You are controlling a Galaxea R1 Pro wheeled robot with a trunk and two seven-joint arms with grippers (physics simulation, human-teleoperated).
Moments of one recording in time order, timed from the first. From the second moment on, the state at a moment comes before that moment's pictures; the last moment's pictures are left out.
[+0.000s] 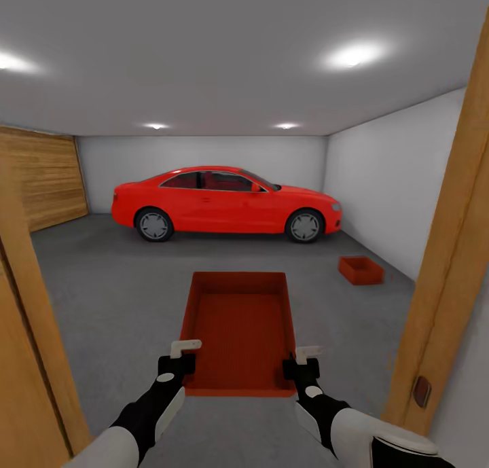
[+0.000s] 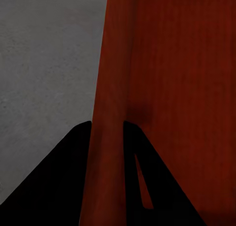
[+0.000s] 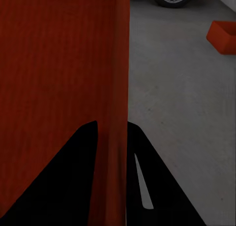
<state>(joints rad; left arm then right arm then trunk) -0.59 -0.06 -0.27 -0.51 0.24 0.03 0.31 -0.76 0.15 1.42 0.00 -1.28 -0.38 -0.24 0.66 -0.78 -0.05</state>
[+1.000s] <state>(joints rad) -0.59 -0.06 -0.27 -0.51 0.24 0.03 0.31 -0.76 0.15 1.42 0.00 -1.28 -0.38 -0.24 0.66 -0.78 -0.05</state>
